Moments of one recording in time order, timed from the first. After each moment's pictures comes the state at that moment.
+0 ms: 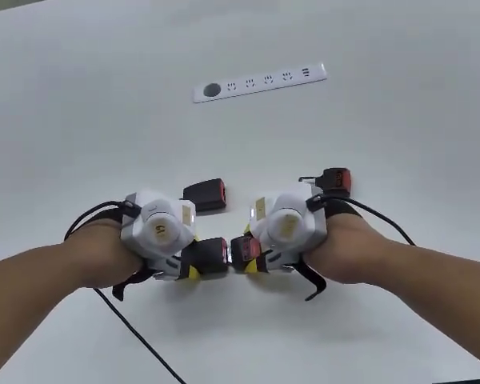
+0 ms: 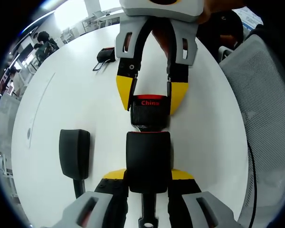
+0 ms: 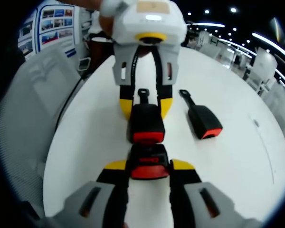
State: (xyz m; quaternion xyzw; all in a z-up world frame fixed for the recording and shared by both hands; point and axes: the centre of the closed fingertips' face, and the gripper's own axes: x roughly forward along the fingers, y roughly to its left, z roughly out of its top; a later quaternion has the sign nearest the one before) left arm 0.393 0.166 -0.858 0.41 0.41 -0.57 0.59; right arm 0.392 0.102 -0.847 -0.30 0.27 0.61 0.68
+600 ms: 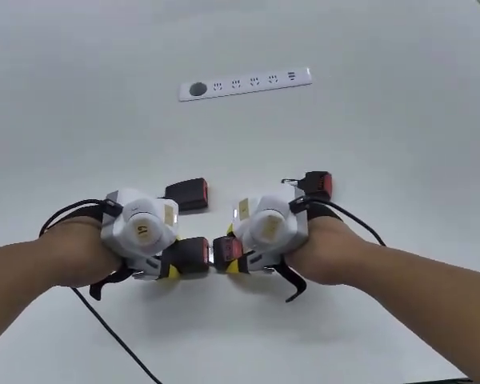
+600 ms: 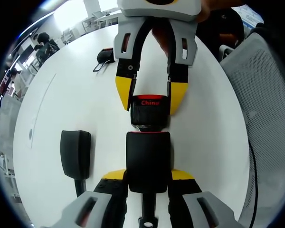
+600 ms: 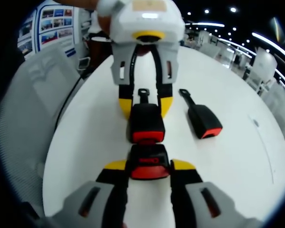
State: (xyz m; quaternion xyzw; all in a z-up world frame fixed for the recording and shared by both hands) left arm 0.395 0.164 -0.856 0.41 0.41 -0.55 0.60; right arm 0.388 0.103 -0.848 -0.30 0.27 0.61 0.68
